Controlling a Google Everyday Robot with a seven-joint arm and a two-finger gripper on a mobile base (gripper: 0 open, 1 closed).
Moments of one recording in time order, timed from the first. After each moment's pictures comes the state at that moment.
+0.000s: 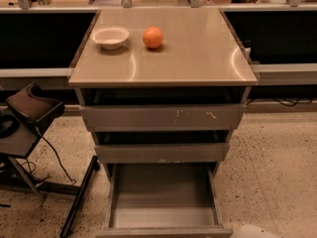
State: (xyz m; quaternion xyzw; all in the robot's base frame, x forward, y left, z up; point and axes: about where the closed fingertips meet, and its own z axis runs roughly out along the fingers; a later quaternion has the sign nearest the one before) arm 0.271 -0.153 0.283 -0.48 0.82 0.28 0.11
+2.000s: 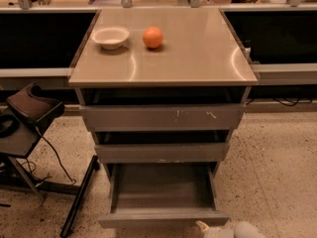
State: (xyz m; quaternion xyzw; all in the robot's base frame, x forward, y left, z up) arm 0.368 -0.143 0.174 -0.44 0.79 0.33 0.27
